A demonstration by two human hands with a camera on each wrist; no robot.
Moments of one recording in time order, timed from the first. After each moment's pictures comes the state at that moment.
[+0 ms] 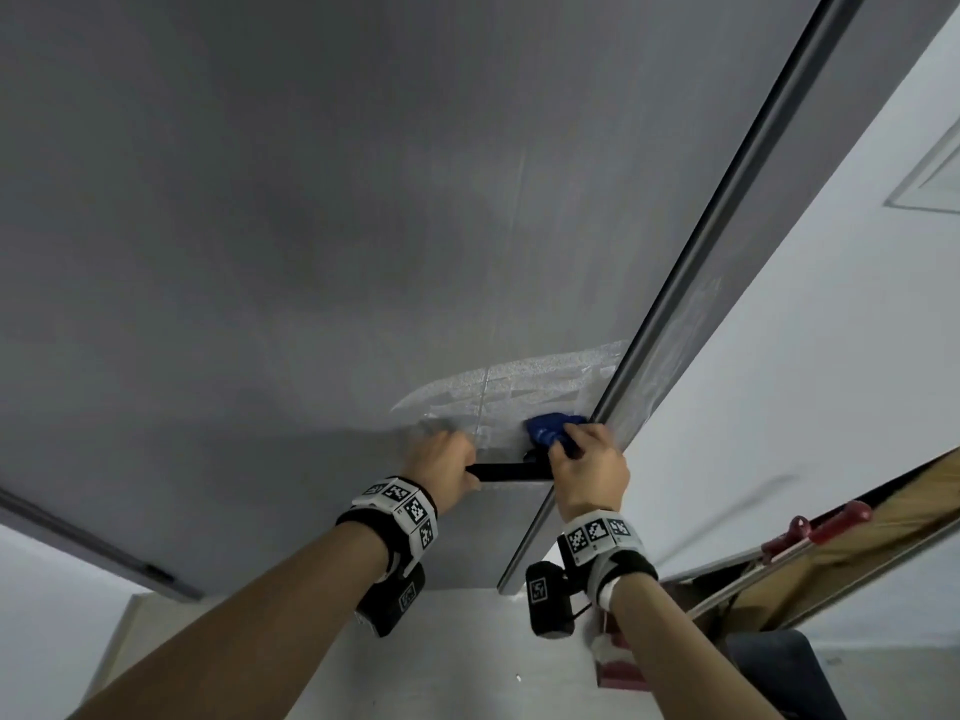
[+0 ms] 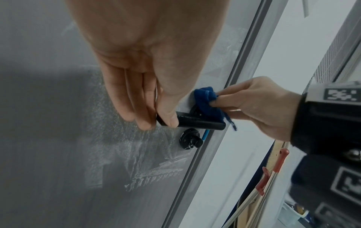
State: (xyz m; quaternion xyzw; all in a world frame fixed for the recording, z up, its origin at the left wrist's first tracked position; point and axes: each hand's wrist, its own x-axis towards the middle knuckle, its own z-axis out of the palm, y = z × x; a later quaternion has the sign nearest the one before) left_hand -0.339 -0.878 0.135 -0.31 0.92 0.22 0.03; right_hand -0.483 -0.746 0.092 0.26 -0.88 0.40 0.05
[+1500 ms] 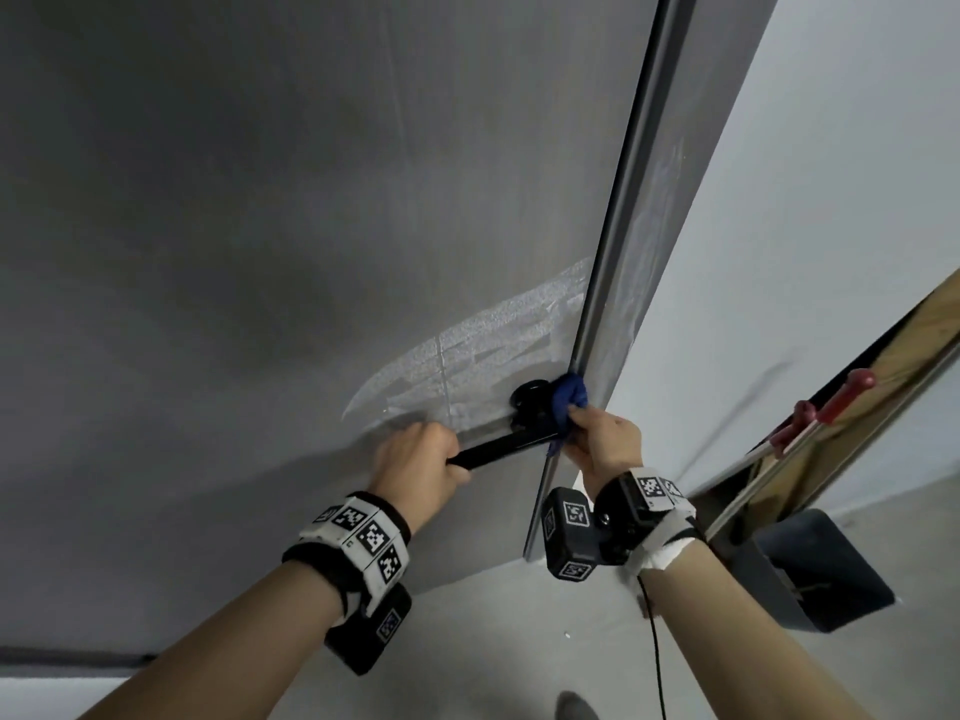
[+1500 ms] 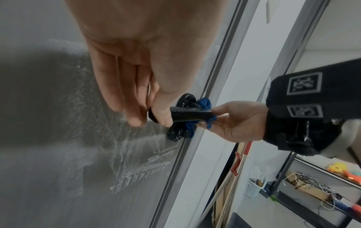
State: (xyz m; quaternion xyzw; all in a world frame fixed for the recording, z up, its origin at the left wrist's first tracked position) left_hand -0.342 -0.893 0.103 -0.24 0.96 0.13 0.01; right_hand -0.497 -0.739 0.052 -0.17 -0.58 0.76 -0.23
